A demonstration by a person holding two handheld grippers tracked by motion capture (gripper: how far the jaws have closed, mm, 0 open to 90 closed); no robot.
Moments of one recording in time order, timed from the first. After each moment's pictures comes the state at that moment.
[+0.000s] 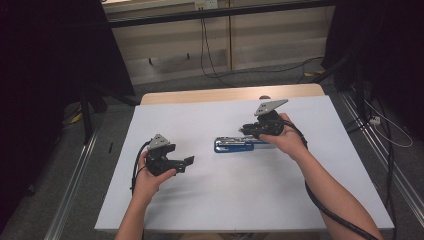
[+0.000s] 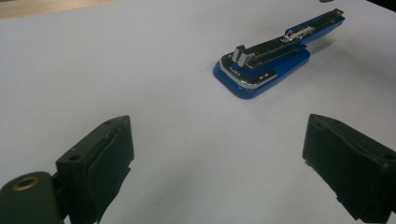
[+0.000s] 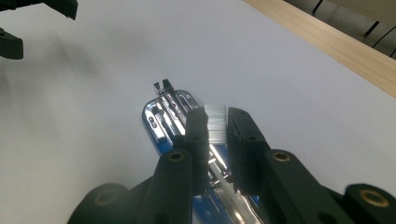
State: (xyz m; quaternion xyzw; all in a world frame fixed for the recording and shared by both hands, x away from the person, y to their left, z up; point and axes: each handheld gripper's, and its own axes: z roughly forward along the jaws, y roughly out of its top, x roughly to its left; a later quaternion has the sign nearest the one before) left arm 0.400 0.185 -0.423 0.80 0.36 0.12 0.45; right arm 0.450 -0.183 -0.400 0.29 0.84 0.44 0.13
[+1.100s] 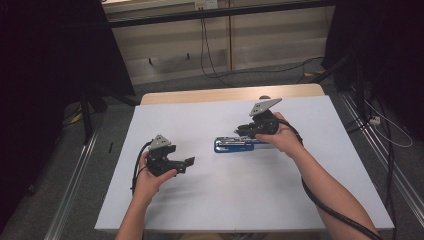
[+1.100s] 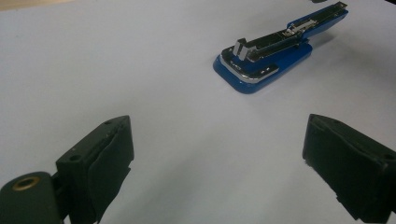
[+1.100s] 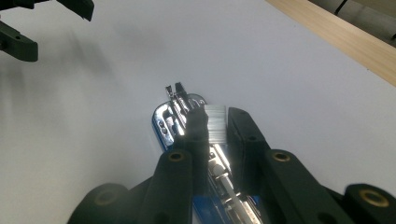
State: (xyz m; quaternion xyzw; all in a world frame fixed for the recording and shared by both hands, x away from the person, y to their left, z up) left arm 0.401 0.183 -0.426 0.81 0.36 0.12 0.44; right arm 0.460 -0.173 -0.405 0.27 0.85 0.44 0.11
